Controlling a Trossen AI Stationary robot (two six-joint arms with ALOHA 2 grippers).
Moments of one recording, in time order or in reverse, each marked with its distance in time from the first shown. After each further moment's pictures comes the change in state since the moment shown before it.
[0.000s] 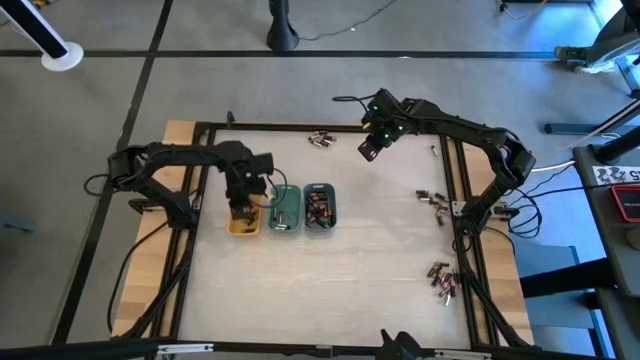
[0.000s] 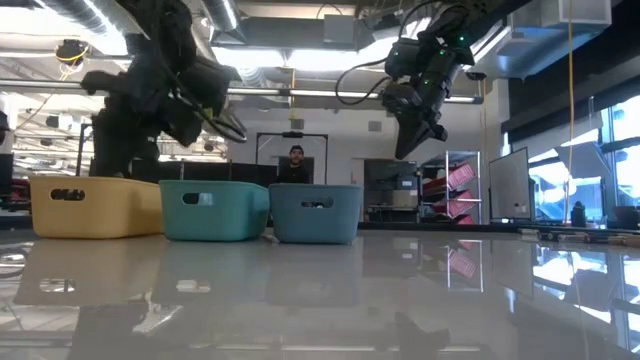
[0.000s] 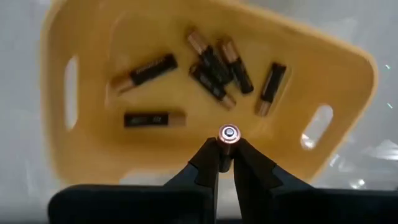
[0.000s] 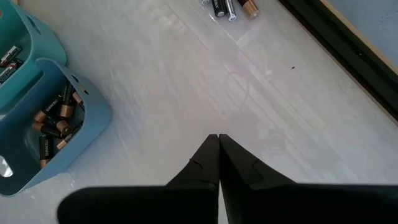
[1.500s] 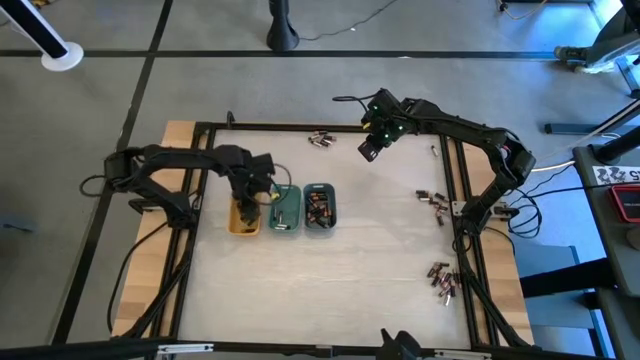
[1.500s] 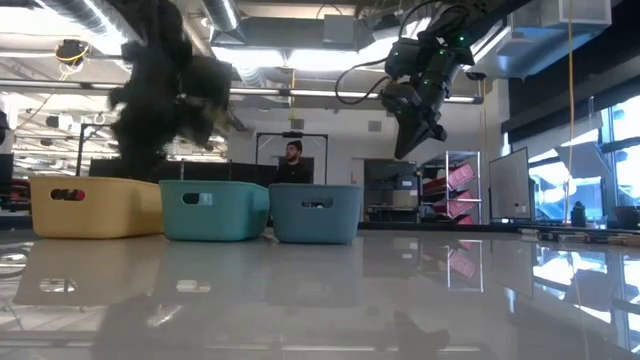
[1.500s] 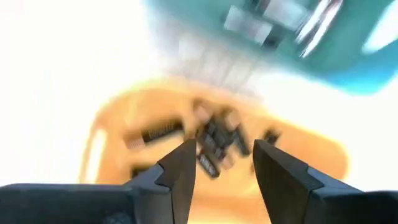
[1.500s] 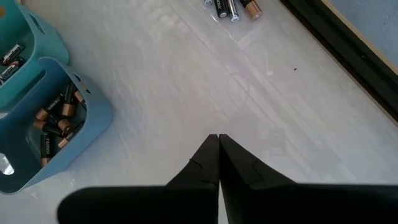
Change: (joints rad) left arm -0.011 -0.050 -0.024 0.199 -0.004 -0.116; right arm 0.000 0.000 0.000 0.002 -0.008 -0.010
